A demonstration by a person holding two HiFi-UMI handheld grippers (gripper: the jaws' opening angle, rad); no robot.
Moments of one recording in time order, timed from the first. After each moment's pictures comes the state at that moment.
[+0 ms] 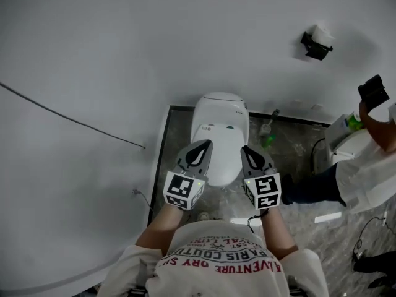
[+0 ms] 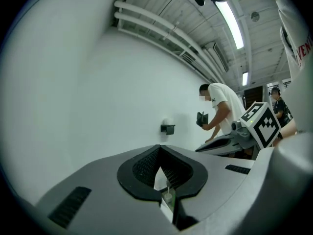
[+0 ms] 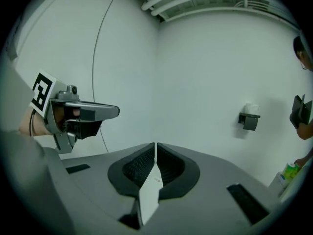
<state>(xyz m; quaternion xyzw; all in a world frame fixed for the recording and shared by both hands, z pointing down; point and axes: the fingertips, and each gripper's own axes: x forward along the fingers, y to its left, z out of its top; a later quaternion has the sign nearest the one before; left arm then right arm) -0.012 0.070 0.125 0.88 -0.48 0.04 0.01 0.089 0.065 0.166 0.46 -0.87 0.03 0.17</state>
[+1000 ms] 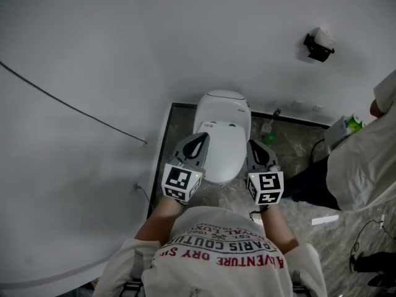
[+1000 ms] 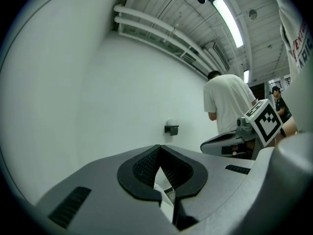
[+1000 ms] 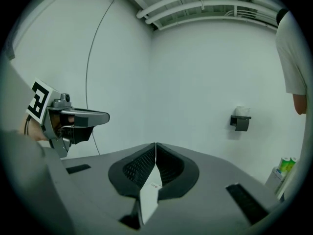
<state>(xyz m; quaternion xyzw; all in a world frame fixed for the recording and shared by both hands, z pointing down) -0.041 0.078 0.121 0.87 -0.49 0.04 -0.01 0.092 0.072 0.150 0.51 -0.85 0.02 0.12</state>
